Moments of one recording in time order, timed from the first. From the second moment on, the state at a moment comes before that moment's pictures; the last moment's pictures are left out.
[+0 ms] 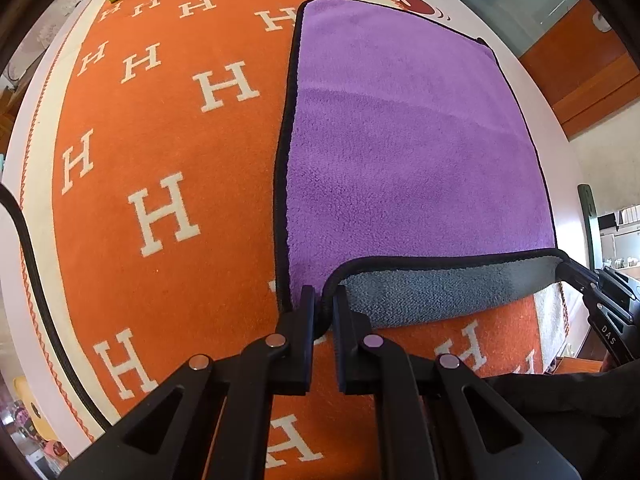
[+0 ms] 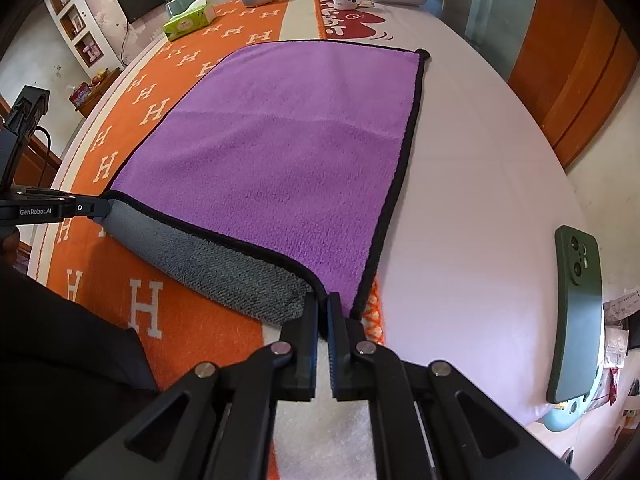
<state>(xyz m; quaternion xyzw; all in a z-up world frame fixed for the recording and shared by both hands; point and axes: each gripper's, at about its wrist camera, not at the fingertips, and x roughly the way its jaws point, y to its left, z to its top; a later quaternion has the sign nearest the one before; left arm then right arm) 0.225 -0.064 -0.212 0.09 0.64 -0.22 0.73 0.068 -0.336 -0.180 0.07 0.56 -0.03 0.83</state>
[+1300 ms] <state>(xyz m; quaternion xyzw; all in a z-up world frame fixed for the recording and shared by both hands) 0.279 -0.113 -0.065 0.09 0.52 -0.25 0.81 0.131 -0.379 -0.065 0.01 0.41 -0.05 0.91</state>
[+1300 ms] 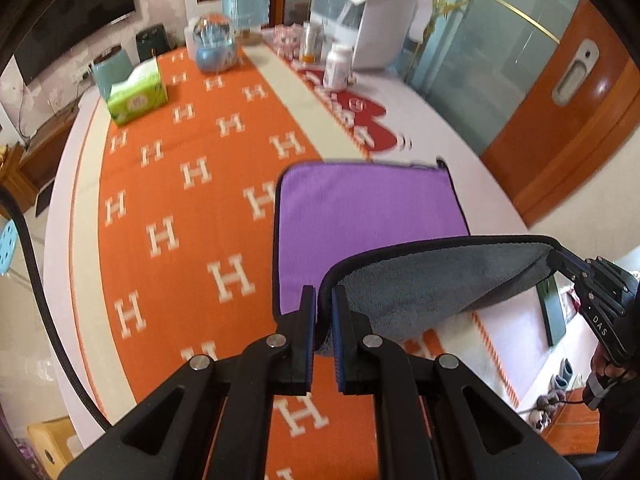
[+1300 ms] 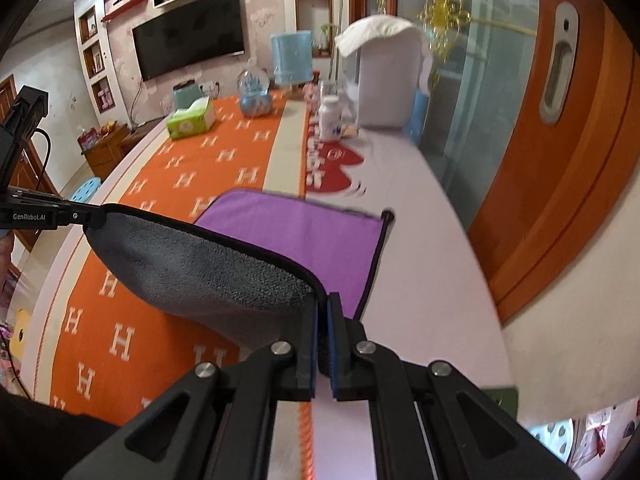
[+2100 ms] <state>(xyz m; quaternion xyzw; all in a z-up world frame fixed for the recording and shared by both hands) 0.386 -0.147 -0.097 0.03 0.47 -0.20 0.86 0.235 -0.399 -0.090 -0.05 0.36 -0.10 0.93</state>
